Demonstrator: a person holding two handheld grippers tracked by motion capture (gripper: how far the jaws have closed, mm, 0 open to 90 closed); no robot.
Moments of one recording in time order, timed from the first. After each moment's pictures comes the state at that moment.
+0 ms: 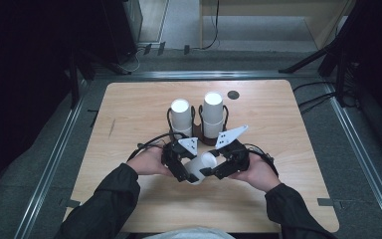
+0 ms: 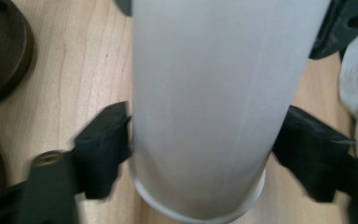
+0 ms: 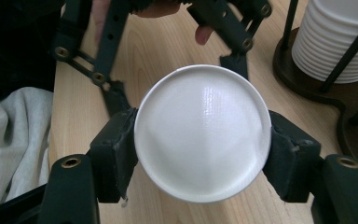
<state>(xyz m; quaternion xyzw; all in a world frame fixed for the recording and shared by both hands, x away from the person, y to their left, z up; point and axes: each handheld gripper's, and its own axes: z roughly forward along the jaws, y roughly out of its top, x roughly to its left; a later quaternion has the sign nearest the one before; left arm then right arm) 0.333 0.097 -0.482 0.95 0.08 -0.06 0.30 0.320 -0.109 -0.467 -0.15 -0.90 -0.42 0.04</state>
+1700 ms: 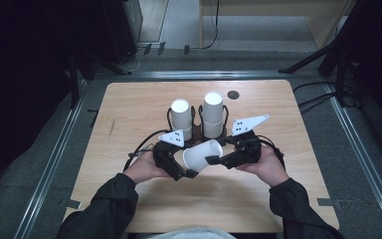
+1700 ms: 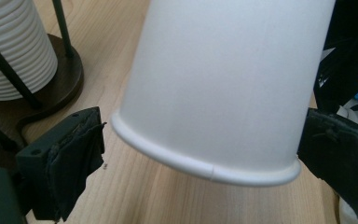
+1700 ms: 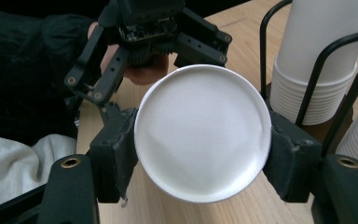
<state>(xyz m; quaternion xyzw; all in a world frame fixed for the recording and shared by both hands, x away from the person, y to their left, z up) 0.321 0.124 -0.475 0.89 0.15 -0.03 0.44 0.327 -0.135 -0.434 -0.16 -0.85 -0.50 0.05</state>
